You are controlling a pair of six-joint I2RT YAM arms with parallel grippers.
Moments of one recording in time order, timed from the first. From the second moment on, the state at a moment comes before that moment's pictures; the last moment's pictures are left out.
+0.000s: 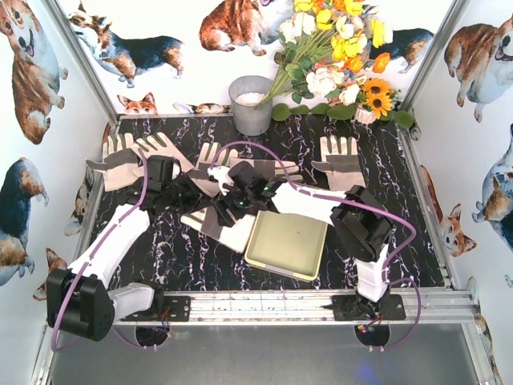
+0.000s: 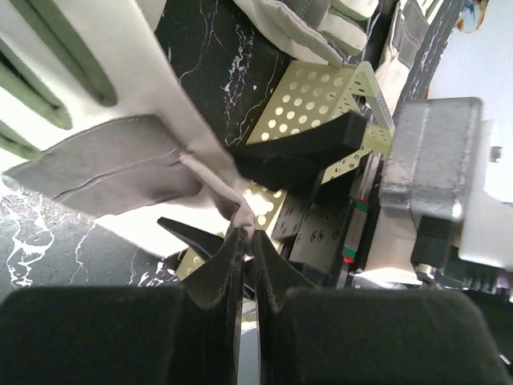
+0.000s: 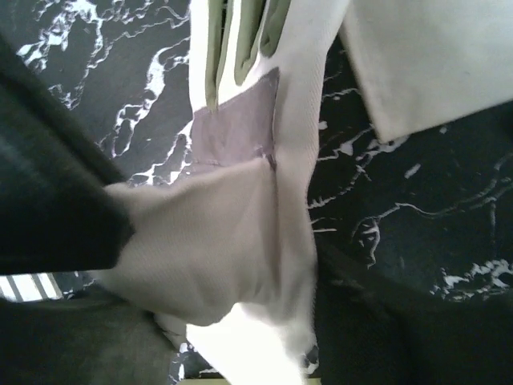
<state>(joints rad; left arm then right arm) -0.23 1.17 0.86 -0.49 0.40 -0.98 0.87 1.91 1.35 -0.21 -0.32 0.06</state>
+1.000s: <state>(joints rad) 0.03 1.08 1.03 -0.66 0.28 -0.78 0.88 1.73 1.45 -0.24 -0.05 0.43</state>
